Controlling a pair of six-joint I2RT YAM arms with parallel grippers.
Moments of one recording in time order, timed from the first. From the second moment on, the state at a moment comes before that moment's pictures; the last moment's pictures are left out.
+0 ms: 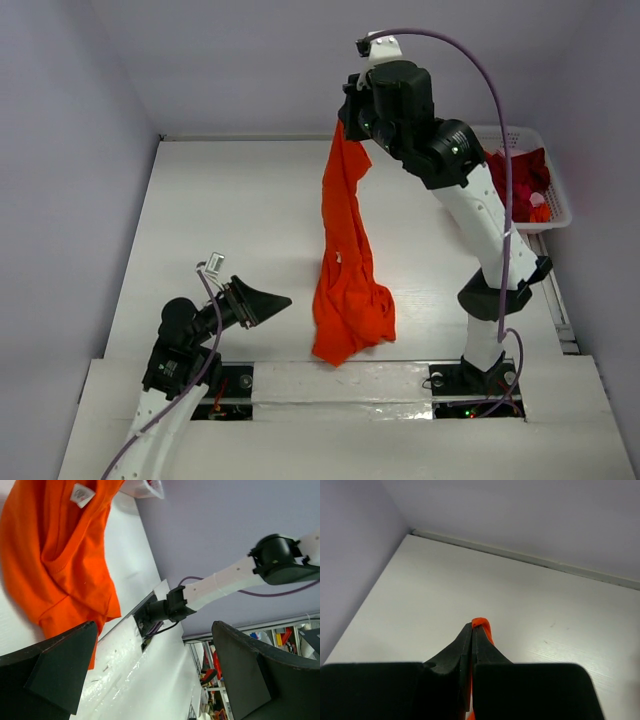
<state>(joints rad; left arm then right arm) -0.34 0.01 0.23 -0.26 0.65 -1.15 0.79 1.91 2.62 -0.94 0.37 0.24</state>
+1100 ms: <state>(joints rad) -0.34 0.01 0.34 -0.34 0.54 -1.09 1.32 1.94 2.59 -0.82 0.37 0.17</state>
